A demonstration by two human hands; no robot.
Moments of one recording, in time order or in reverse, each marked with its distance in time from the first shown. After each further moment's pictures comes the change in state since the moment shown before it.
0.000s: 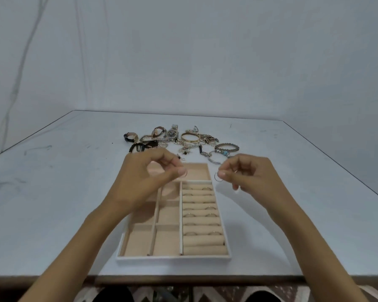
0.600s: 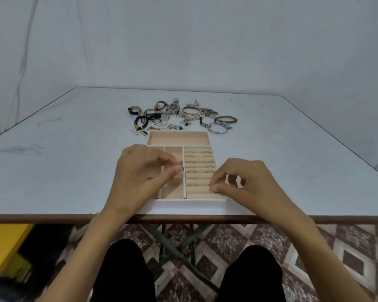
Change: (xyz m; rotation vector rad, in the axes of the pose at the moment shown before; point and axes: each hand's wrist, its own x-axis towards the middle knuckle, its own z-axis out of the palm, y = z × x) left_hand -0.077 0.004 0.002 0.147 0.131 0.179; right_hand -0.078 0.004 0.013 -0.422 -0.186 -0.210
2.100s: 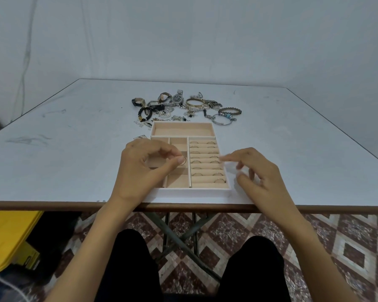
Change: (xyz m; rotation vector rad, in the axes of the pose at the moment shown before) left_hand -0.003 -0.006 0.001 -0.054 0.003 -0.013; right_hand -0.017 0.015 0.016 0.064 0.210 -0.039
